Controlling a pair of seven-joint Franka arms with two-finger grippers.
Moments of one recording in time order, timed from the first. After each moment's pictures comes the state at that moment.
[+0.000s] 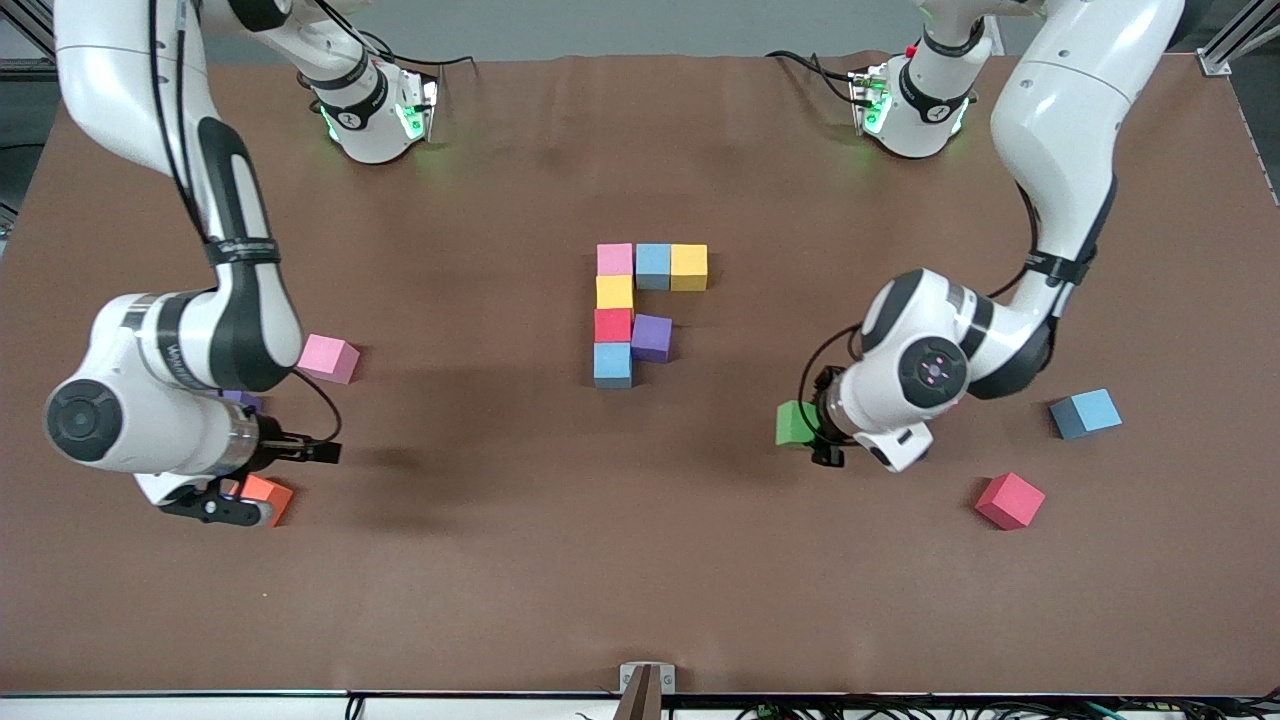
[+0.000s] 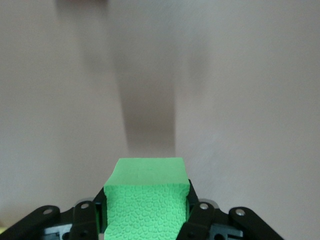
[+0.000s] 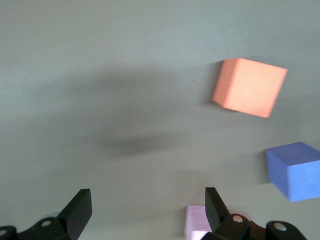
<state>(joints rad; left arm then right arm) -0.03 0.64 -0.45 -1.64 0.15 2.19 -2.01 0.23 0.60 -0.24 -1.45 0.16 1.90 0.10</state>
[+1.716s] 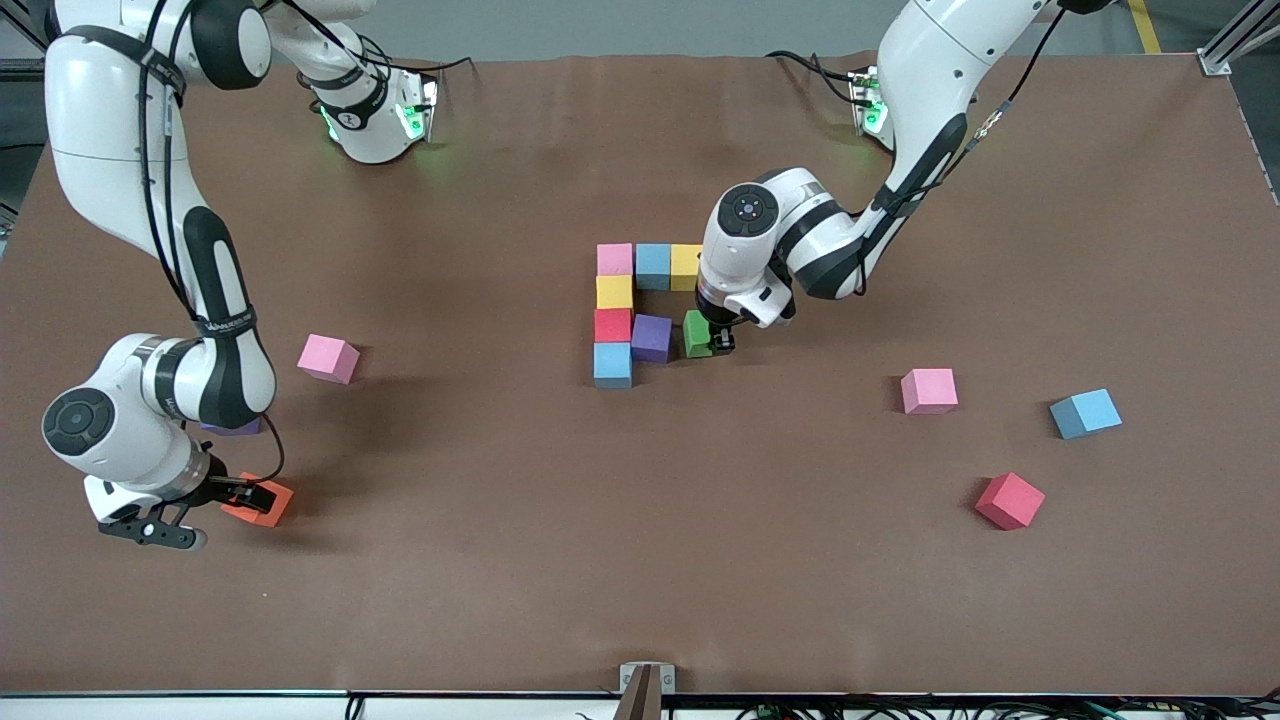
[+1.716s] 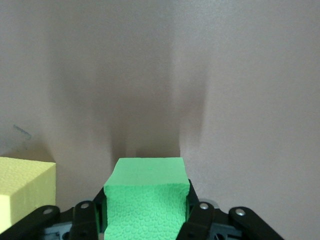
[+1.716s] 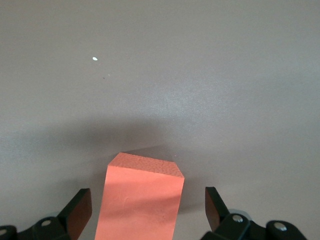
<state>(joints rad) -0.27 0.53 -0.49 -2.03 0.38 2.53 -2.67 0.08 0.75 -0.23 -1.56 0.09 2.43 0.05</state>
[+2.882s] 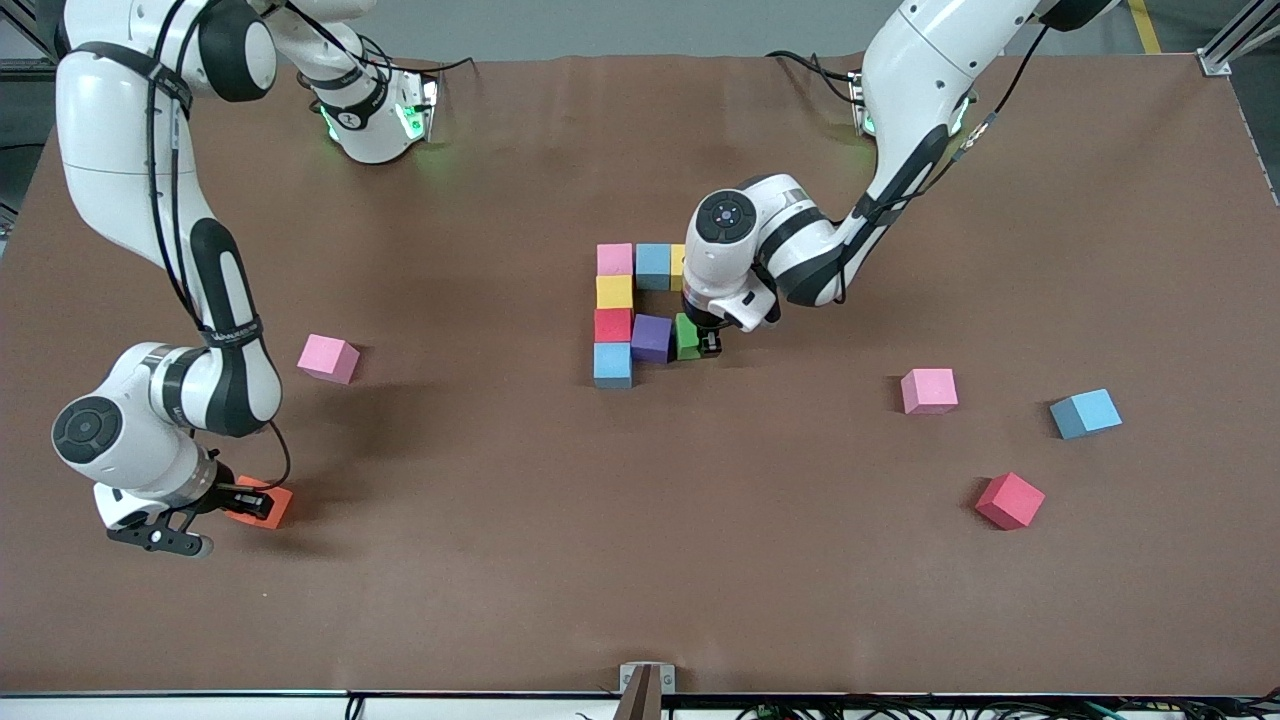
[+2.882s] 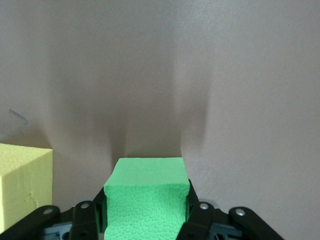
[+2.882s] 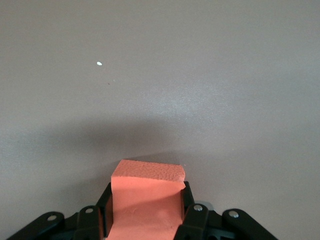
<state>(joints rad) -0.32 0.58 -0.48 -1.95 0.40 2.47 -2.70 0.08 0.79 -0.23 -1.52 0.11 2.43 0.04</state>
